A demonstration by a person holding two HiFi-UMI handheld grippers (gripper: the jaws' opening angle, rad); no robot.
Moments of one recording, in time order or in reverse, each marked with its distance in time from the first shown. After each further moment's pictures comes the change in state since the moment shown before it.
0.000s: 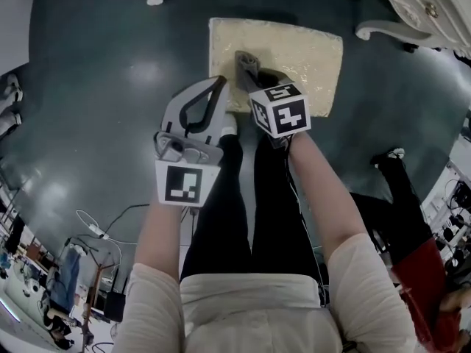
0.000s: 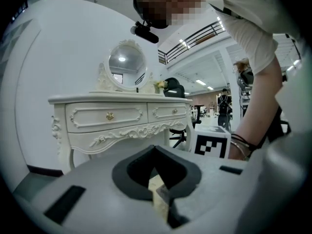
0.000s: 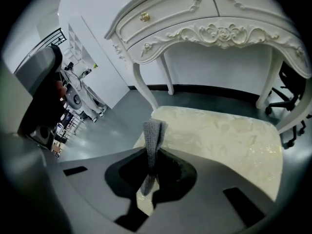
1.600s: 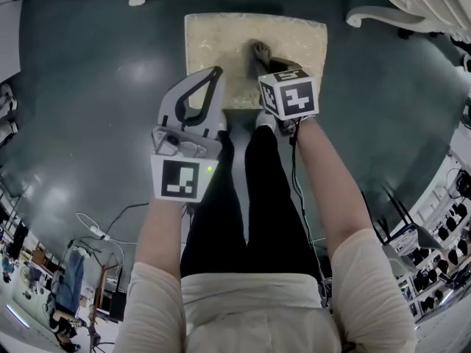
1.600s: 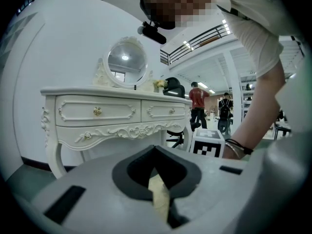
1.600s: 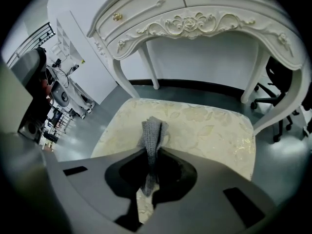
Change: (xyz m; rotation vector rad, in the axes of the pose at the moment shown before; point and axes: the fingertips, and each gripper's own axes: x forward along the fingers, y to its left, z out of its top) left arm 0.035 -0.035 -0.002 -0.055 0.007 -0.009; right arm -0.017 -0.084 -0.029 0.040 0.065 -0.101
